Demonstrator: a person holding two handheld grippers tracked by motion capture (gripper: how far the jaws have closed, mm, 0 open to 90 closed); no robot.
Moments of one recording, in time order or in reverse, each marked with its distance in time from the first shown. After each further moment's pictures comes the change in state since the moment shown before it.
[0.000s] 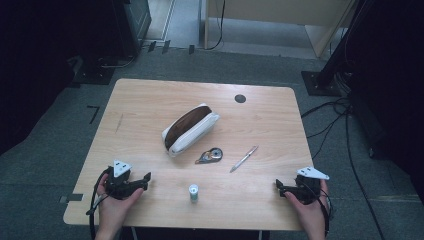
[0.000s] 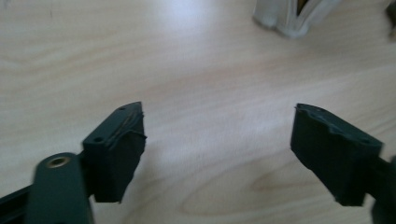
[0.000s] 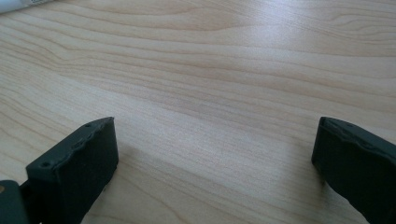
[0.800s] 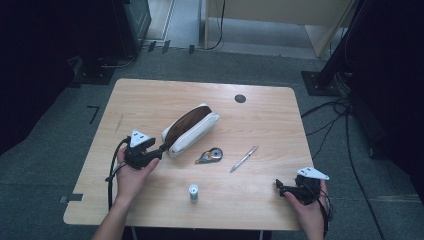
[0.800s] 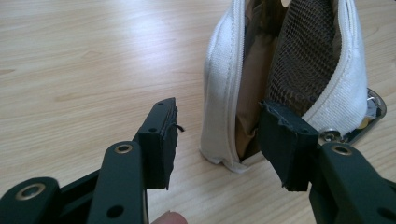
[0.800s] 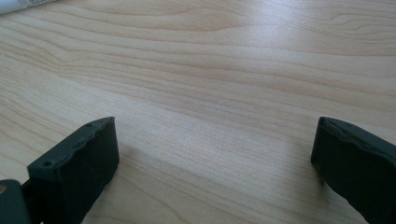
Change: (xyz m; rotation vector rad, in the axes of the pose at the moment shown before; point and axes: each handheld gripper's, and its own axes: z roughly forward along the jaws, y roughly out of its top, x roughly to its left) left arm -0.024 0.075 0.043 -0.094 -0.112 0.074; right arm 0.001 0.000 0.000 0.000 -0.005 0.007
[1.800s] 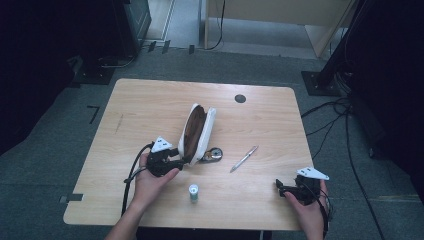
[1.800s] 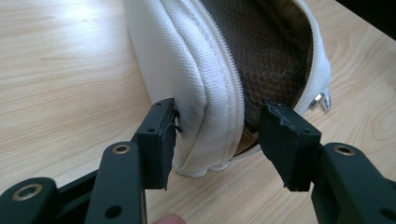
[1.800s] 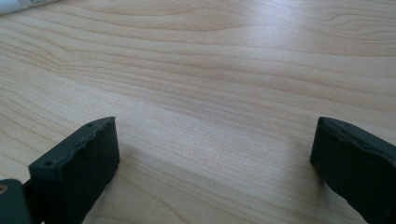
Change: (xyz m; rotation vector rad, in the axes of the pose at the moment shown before) left arm -0.053 -0.006 0.019 0.080 -0.245 0.012; right arm 0.000 0.000 0.000 -0.002 -0.001 0.000
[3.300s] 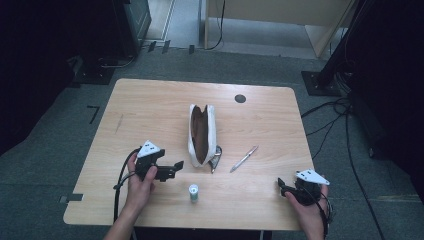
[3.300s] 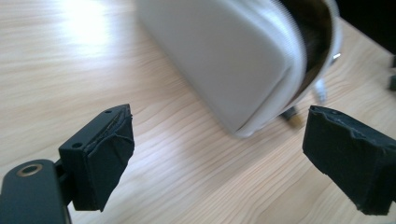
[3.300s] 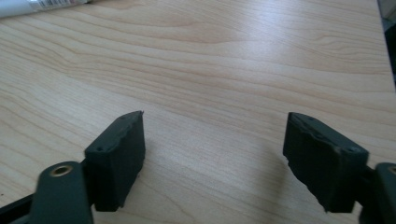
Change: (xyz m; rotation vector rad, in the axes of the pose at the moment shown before) left arm 0.017 -0.018 -0.031 -0.043 0.022 -0.041; right arm 0.007 -0.004 -0.008 -0.059 -0.043 -0.054
